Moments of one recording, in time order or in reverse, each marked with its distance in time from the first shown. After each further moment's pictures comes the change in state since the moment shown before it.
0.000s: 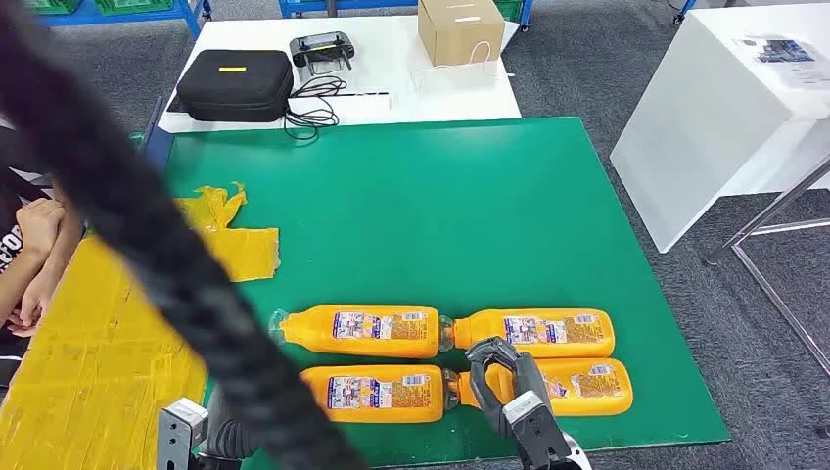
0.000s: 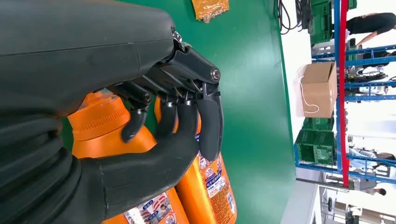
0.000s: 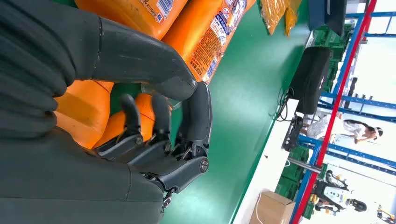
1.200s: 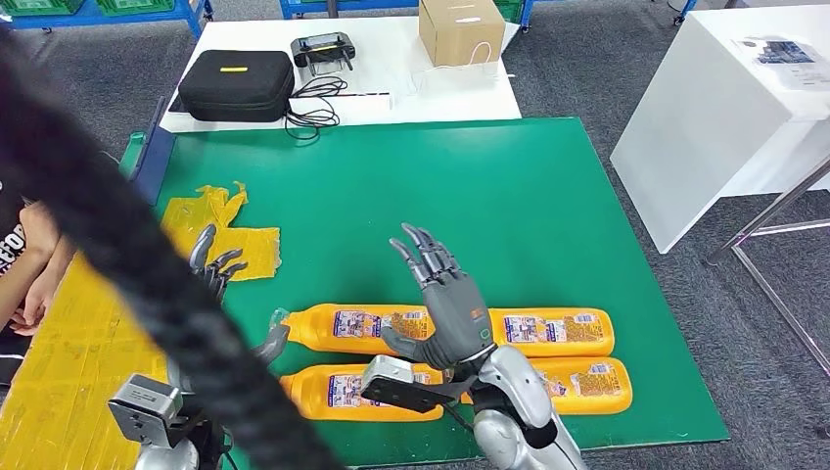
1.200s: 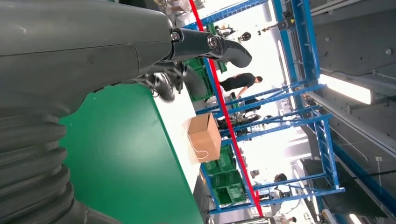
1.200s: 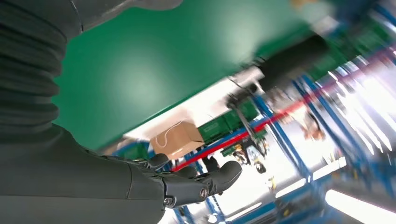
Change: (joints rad) left arm -0.167 -0.028 -0.075 -0.241 -0.157 0.187 -0.058; right arm -0.344 -0.065 0.365 -0.068 0.711 -0.169 0.395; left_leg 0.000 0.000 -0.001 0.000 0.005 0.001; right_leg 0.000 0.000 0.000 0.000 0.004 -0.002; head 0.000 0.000
